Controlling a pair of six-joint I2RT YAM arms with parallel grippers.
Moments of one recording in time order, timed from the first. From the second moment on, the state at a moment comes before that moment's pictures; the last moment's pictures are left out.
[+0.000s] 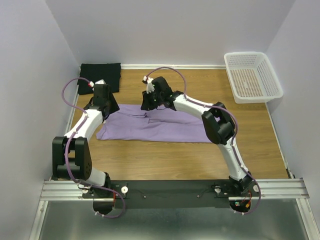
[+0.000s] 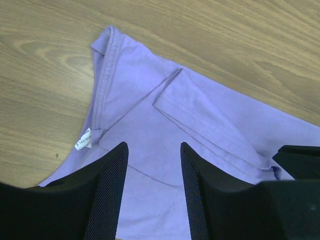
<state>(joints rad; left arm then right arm) -0.05 1.47 0.97 -0.27 -0.11 -0.43 0.72 2.31 1.84 -0.15 -0.35 0.26</state>
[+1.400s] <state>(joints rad) -0.06 1.49 0.97 -0.27 -0.10 -0.44 0.73 2.21 1.38 0.27 -0.37 0.30</state>
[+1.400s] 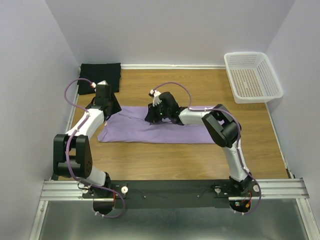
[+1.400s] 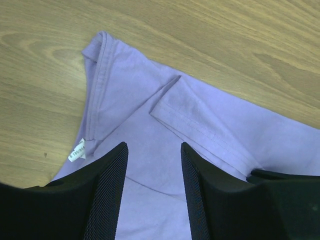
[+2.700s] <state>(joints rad) -0.29 1.82 1.14 -0.38 -0.09 -0.64 0.62 1.62 0.90 -0.42 -0.06 0.34</state>
